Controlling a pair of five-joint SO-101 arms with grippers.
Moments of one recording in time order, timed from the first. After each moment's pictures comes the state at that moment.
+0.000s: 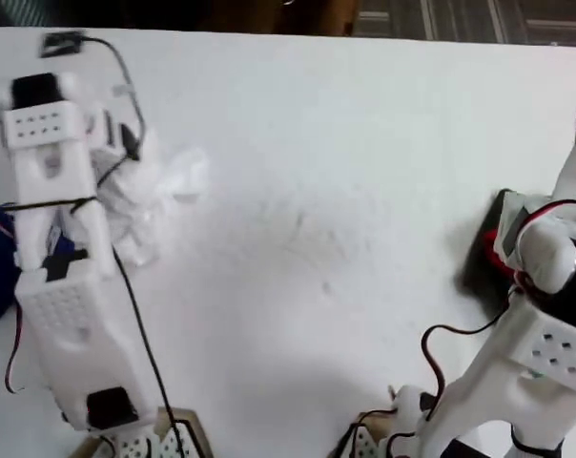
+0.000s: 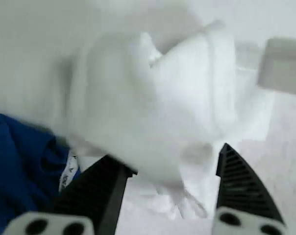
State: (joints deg) left arm -22.5 34.8 -48.9 97.5 0.7; right arm 23.6 -34.2 -9.8 100.4 17.0
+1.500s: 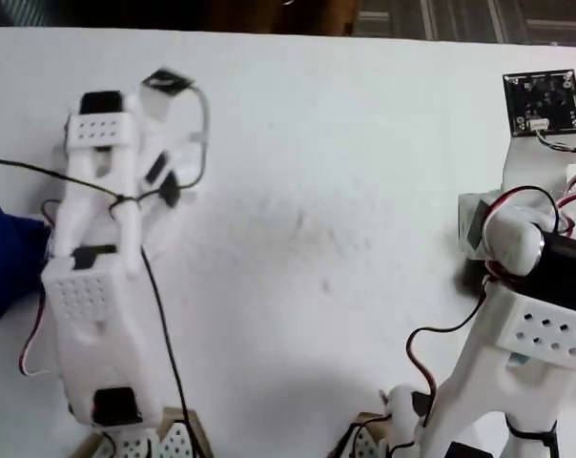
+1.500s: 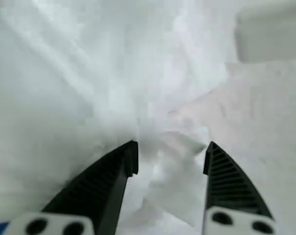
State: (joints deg) left arm -14.2 39.6 -33.4 89.1 -29.5; right arm 14.2 -34.1 -4.6 98.3 20.3
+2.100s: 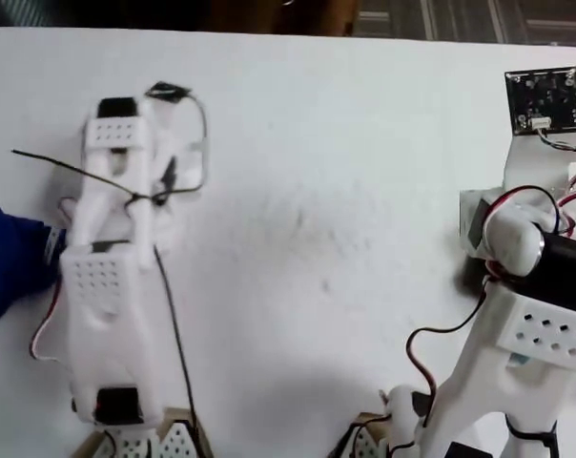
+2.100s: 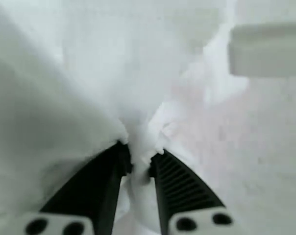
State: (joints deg) left arm -8.0 47.9 -43.9 94.1 -17.5; right arm 14.2 -34.1 -4.6 97.1 20.3
